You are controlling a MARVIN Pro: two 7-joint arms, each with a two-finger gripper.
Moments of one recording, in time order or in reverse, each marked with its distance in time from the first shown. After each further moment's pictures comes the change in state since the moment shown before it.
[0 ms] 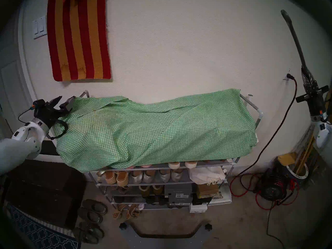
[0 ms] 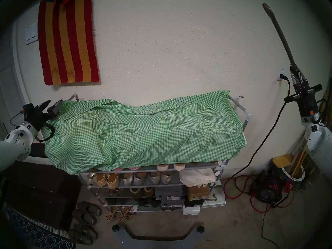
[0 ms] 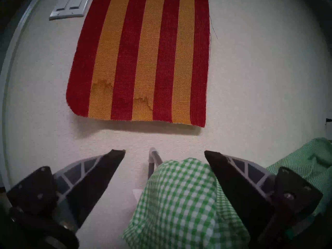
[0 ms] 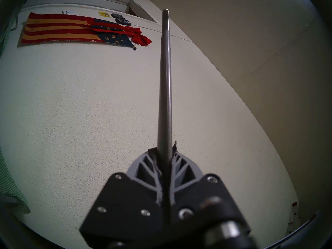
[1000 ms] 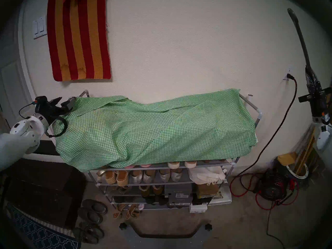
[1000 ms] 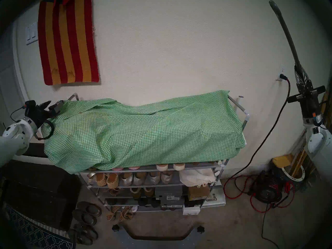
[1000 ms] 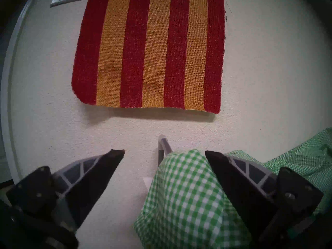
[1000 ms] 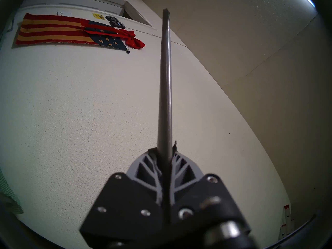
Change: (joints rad) left arm 0.011 -0.008 -0.099 -0.013 0.065 0.221 0.111; right arm -0.081 -0.069 0.146 -0.032 -0.054 0.000 0.001
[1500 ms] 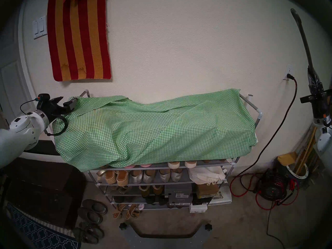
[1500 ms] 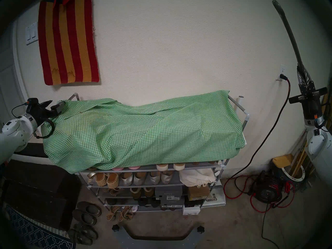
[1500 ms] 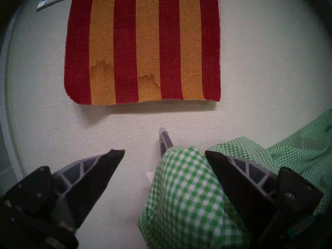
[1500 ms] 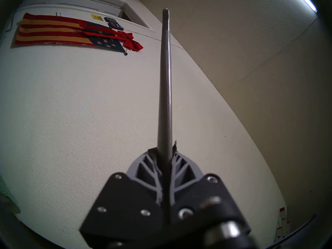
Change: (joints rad) left arm 0.000 0.007 -0.043 -0.029 0.126 0.114 0.047; right arm -0.047 -0.041 0.079 -0.022 -0.036 0.000 0.001
